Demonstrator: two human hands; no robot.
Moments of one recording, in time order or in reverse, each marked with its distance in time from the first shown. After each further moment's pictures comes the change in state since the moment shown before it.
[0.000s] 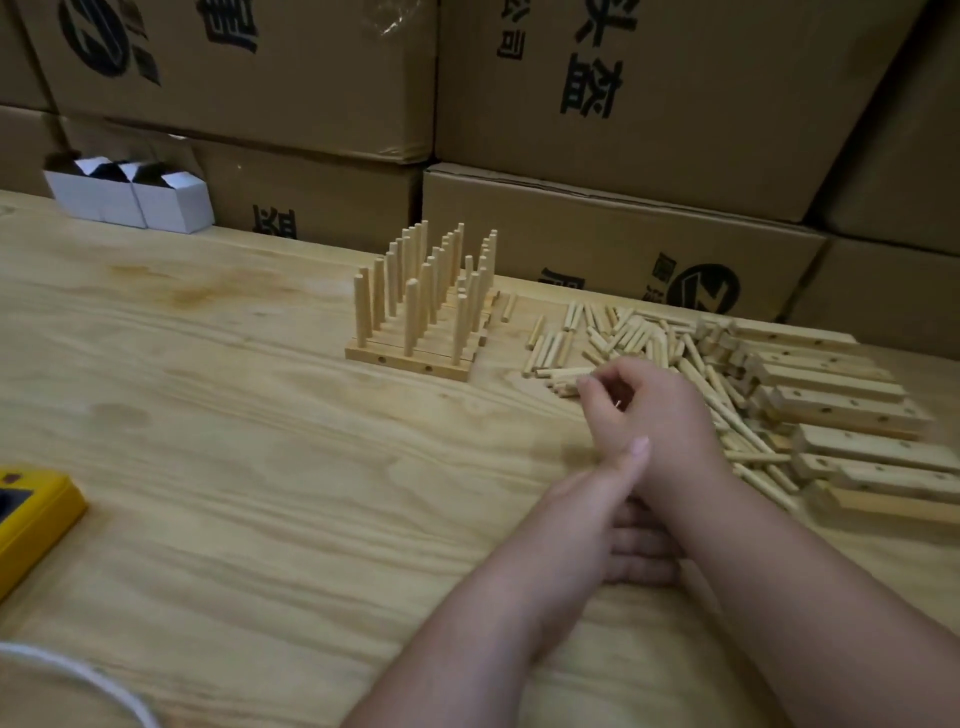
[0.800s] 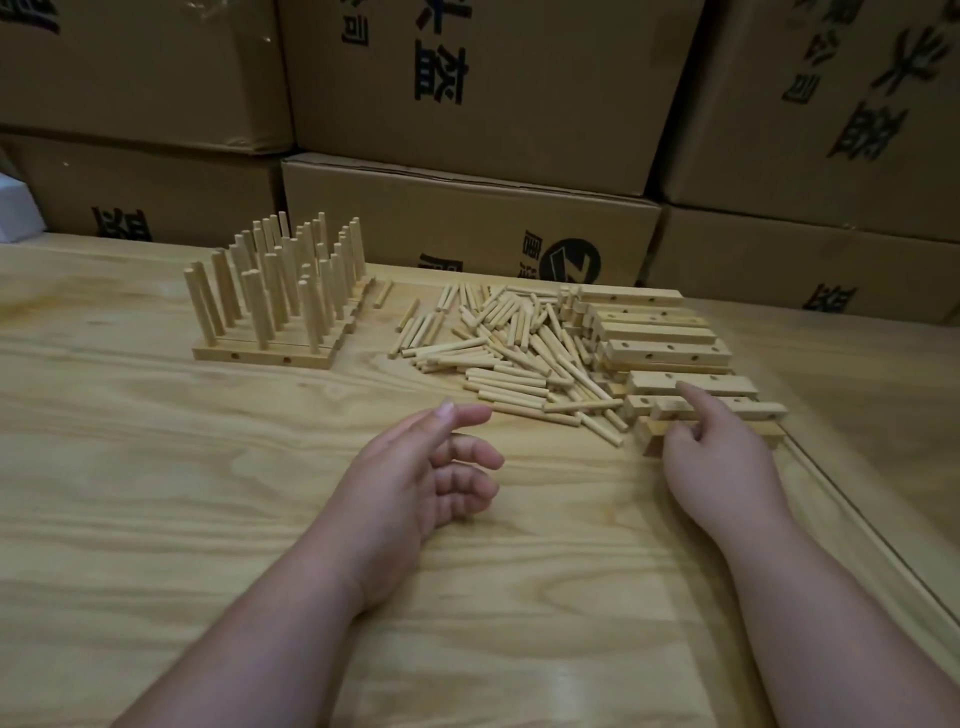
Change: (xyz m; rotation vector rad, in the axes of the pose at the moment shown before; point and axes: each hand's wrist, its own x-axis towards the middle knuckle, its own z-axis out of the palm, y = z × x) left_hand -0.007 0.002 0.009 0.052 0.150 0.167; right_hand -0.067 0.127 -0.113 -0.116 0.099 0.523
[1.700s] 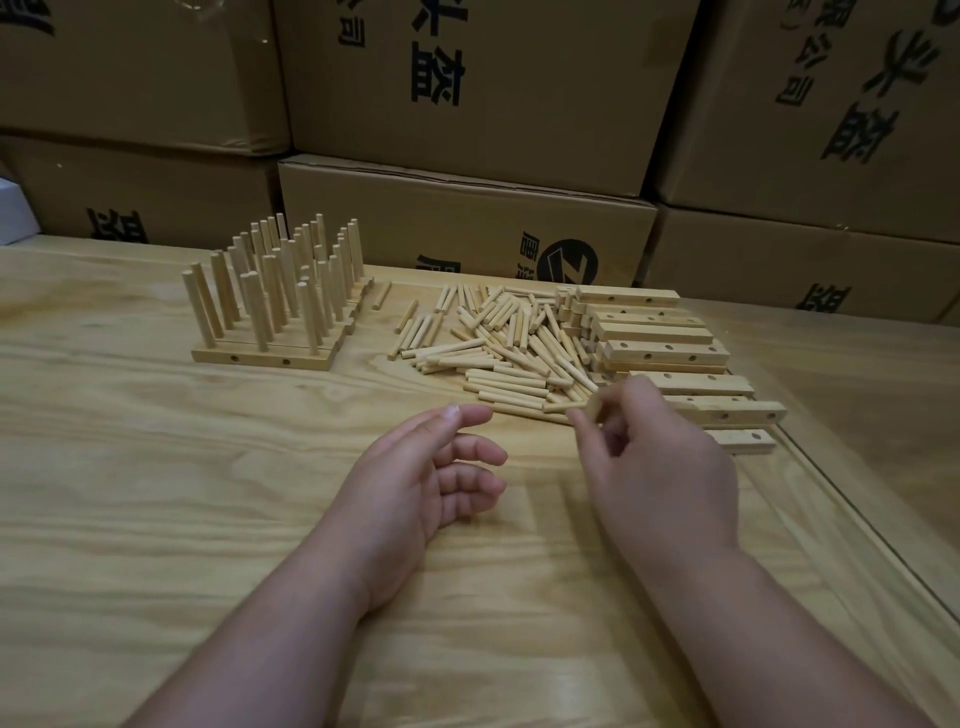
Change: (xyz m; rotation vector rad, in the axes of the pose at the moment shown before) left_hand 0.003 -0.001 -0.001 -0.019 0.002 -0.015; right_hand -0.057 -0.055 0.013 -0.115 0.348 -0.609
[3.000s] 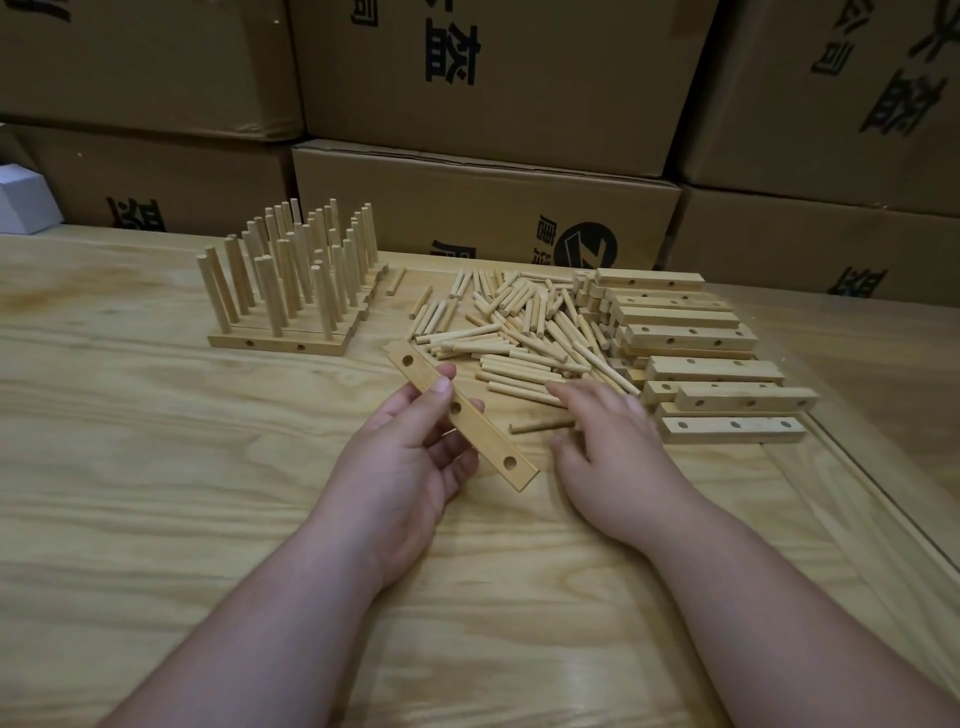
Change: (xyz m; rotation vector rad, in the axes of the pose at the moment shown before) left_hand 0.006 0.003 0.001 -0.195 0.209 0.029; right_hand 0.003 0.021 0.052 0.124 -0.589 0.056
